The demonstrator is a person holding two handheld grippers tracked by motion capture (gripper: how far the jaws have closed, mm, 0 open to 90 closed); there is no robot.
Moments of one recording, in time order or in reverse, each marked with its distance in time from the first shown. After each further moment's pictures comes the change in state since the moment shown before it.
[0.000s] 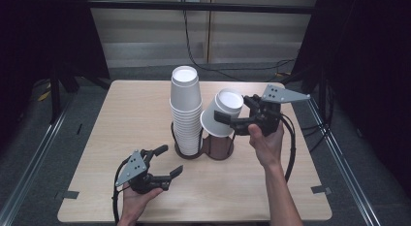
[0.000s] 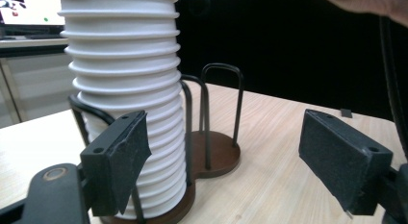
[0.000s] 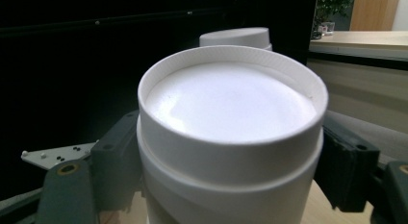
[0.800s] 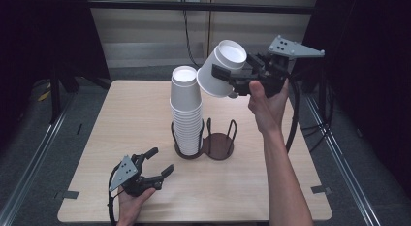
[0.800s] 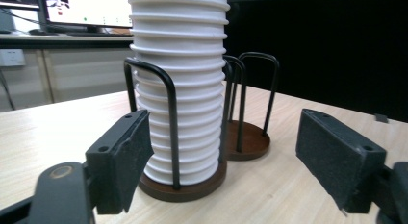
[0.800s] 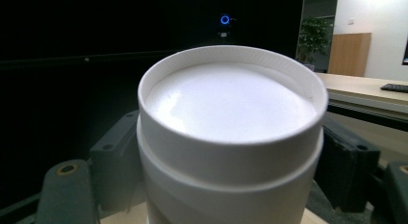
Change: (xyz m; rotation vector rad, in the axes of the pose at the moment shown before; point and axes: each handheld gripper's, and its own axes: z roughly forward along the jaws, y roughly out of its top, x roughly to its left) left arm 0.013 -0.029 -0.017 -0.024 0.105 -0.056; right arm -0.010 0.090 0.009 -0.117 -0.054 -0.056
